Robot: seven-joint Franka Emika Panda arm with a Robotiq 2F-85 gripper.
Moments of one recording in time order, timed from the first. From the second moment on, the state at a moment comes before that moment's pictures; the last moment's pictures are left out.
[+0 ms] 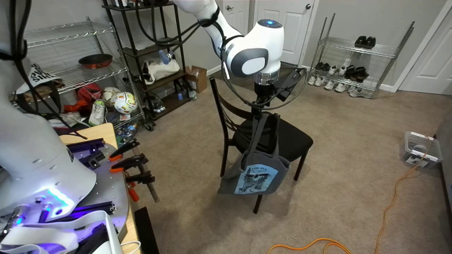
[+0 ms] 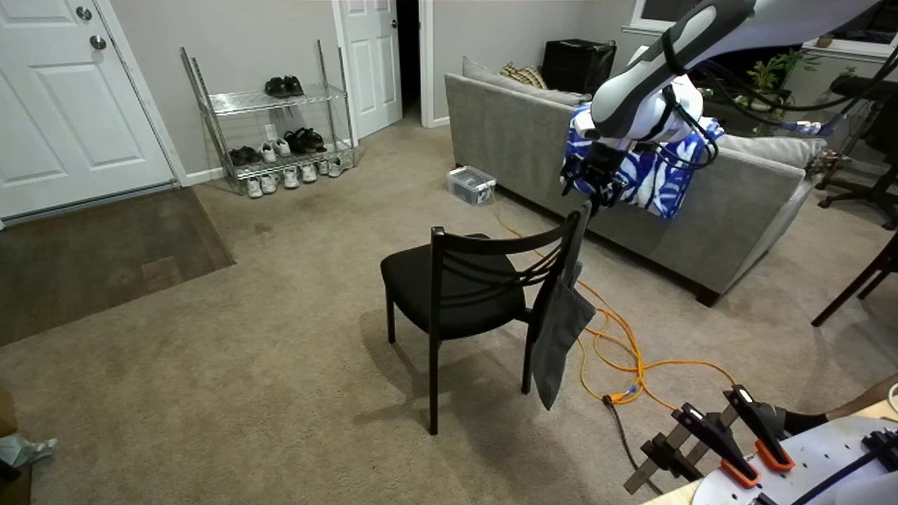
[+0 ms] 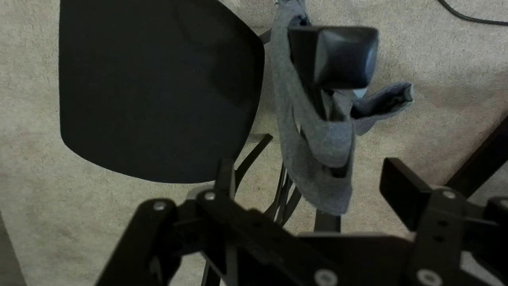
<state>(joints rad) -0.24 0.63 0.19 -1.85 0.05 2.65 -2.13</state>
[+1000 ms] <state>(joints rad) -0.31 0.59 0.24 -1.94 0.10 2.72 -2.15</state>
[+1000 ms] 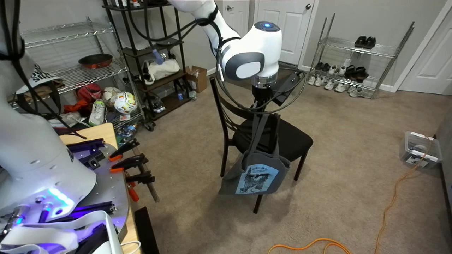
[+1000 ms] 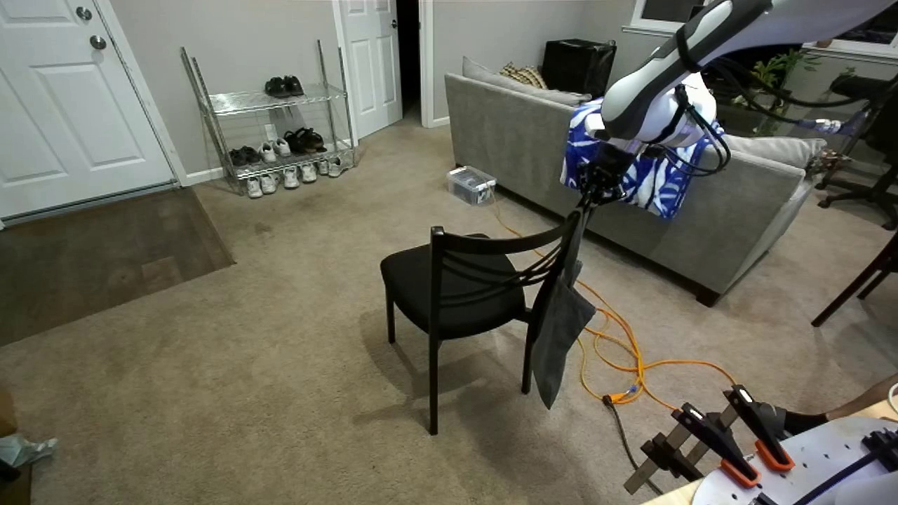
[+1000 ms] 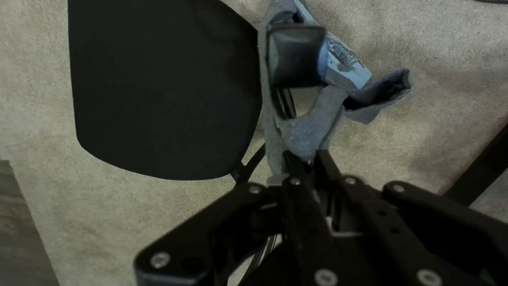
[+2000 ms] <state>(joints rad) -0.43 0.53 0.37 -2.02 0.21 2.83 -2.18</state>
